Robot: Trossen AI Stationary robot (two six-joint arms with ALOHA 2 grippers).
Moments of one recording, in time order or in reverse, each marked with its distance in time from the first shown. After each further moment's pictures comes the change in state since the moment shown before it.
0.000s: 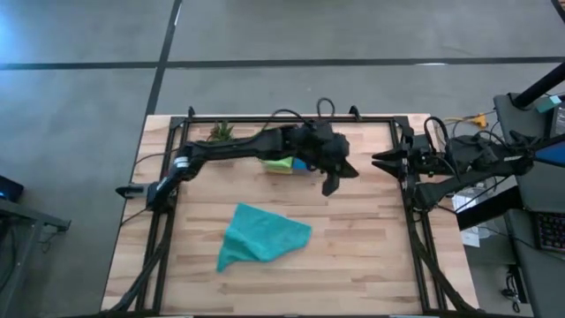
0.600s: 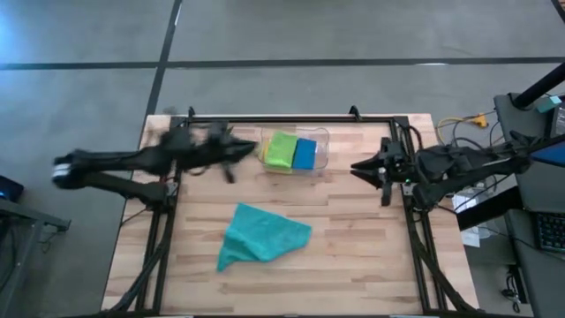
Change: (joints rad) left arm -0.008 -1.210 -1.423 0.633 -0.475 -0.151; right arm 0.001 0.164 -0.054 0.199 -0.013 0.084
